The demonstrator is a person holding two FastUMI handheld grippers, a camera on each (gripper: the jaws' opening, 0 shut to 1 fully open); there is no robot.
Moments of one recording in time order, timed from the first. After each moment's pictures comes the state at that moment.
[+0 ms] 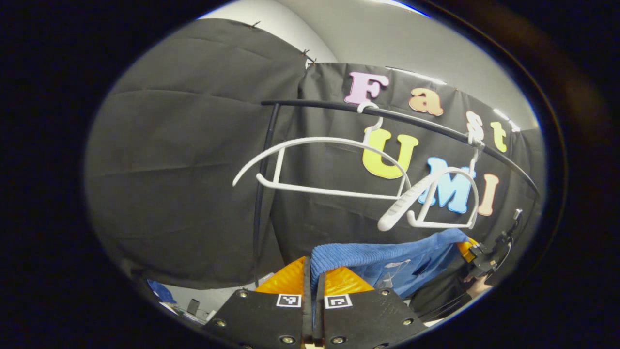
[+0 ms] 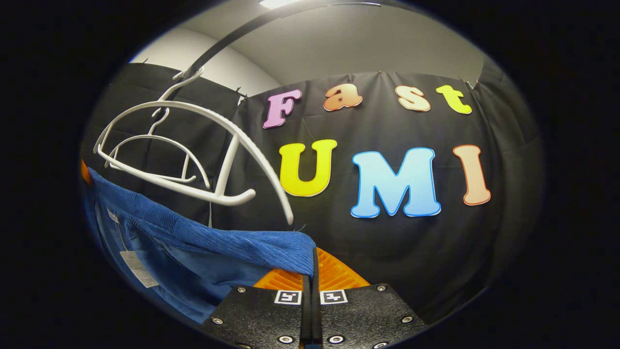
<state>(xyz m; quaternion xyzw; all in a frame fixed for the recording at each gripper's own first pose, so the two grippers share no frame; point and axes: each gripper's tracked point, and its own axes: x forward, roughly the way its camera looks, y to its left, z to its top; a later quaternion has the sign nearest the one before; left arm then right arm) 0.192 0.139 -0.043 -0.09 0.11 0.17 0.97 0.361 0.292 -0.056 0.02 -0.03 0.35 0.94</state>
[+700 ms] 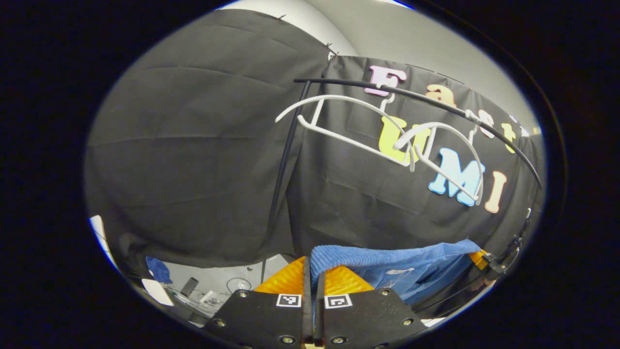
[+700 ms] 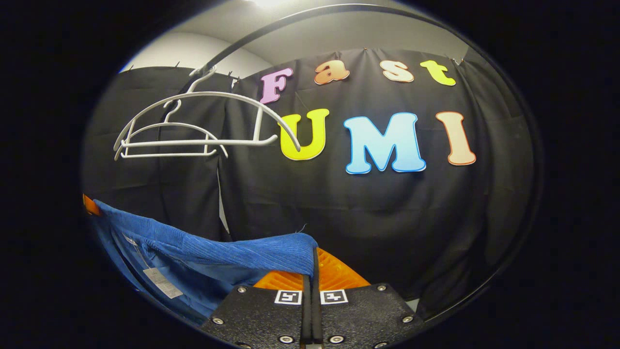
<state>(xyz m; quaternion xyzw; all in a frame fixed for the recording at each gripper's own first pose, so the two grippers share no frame) 0.100 0.133 -0.127 -0.13 0.14 0.21 0.96 0.267 0.224 -0.113 0.01 0.08 0.34 0.94</state>
